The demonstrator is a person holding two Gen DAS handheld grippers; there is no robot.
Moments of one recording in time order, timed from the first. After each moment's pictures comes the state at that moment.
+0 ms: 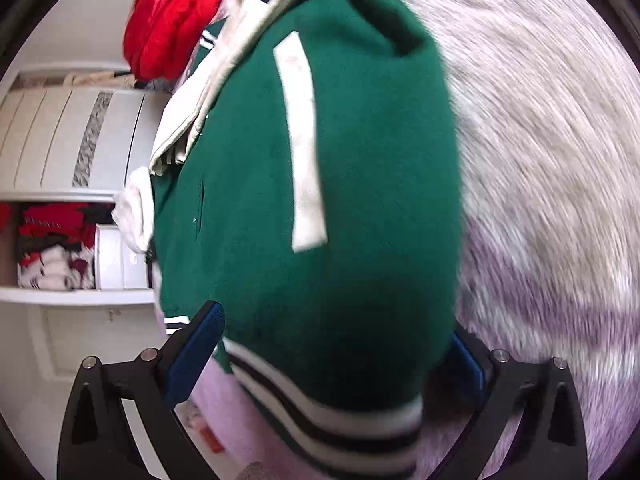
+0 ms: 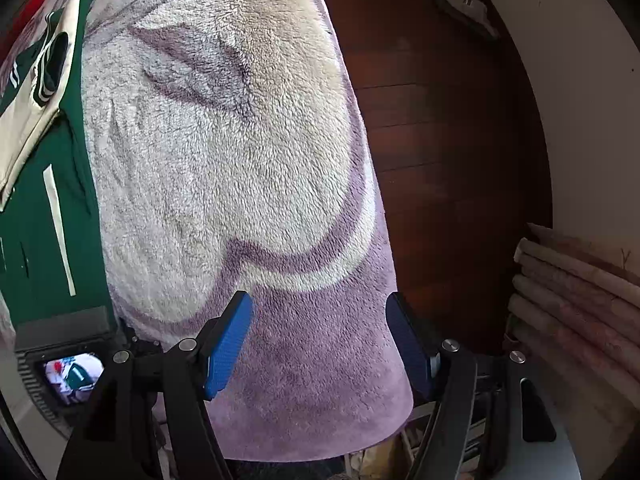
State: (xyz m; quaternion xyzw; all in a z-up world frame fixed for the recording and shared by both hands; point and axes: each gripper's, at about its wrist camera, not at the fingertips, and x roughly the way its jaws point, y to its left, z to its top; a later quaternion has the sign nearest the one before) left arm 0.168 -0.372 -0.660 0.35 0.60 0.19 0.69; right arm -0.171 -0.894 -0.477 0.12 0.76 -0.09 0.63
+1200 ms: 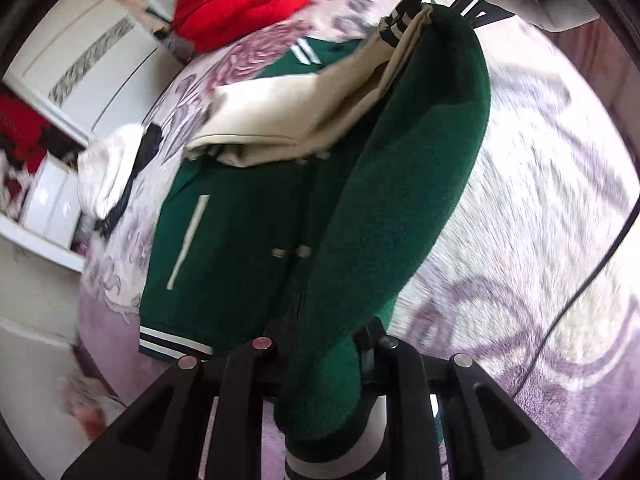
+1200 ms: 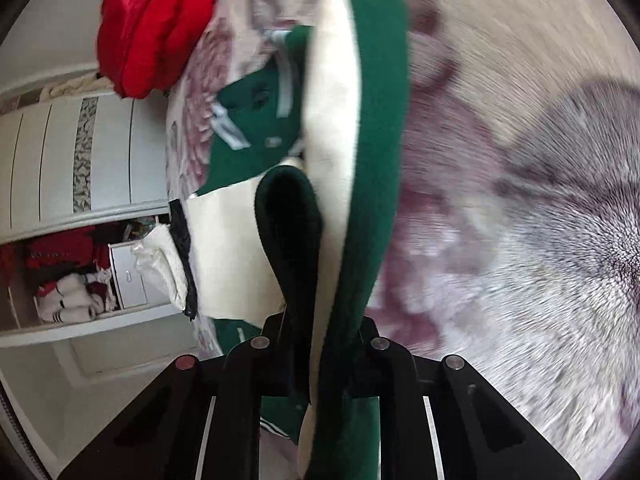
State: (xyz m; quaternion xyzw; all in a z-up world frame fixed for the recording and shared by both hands) left arm 0.186 -0.212 -0.504 0.11 0.55 0.13 0.81; right arm 0.266 -0.533 -0.516 0.35 0.66 0.23 0.63
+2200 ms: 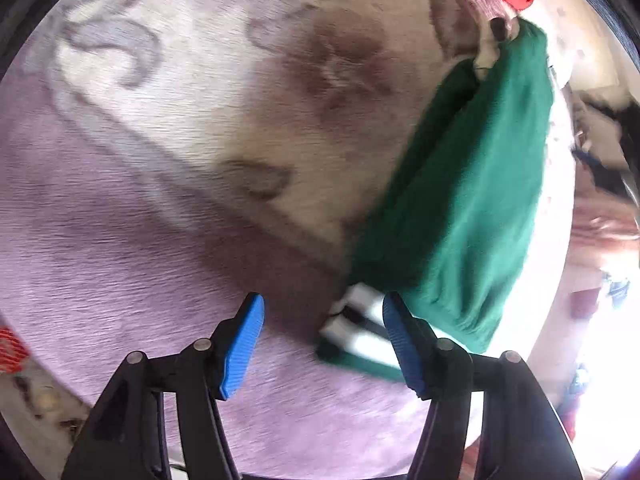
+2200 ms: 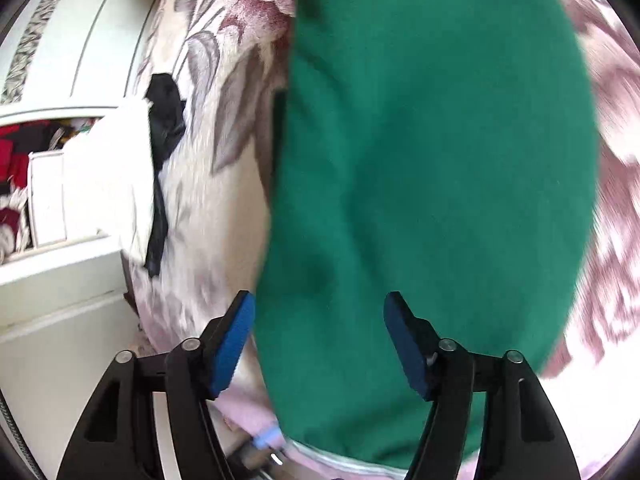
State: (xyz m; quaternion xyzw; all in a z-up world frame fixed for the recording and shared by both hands) left arm 0.118 0.250 -0.594 -0.35 0.65 0.06 0.67; right arm 0.220 -0.135 -0.450 0.16 0.74 0.22 0.62
